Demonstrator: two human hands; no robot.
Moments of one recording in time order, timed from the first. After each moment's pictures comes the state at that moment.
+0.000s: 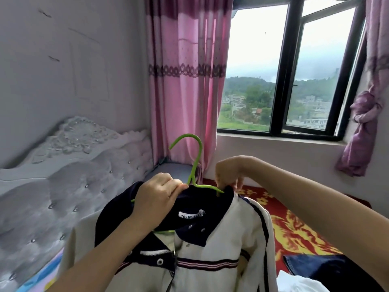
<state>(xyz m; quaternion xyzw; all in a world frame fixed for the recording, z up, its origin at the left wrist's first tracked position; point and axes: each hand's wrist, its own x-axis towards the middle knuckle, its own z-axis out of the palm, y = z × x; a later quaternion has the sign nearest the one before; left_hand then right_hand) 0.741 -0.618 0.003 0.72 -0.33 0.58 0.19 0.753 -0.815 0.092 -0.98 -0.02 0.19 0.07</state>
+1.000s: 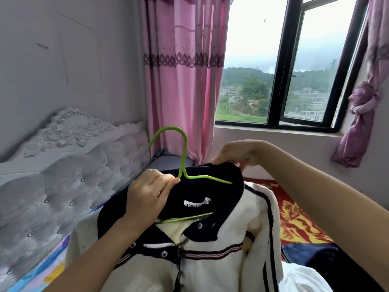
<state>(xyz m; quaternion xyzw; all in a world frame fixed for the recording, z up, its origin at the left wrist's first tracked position) 0.741 -0.610 -0.005 0.68 -0.32 0.61 0.23 0.749 -0.834 0.109 -0.92 -0.01 0.17 0.36</state>
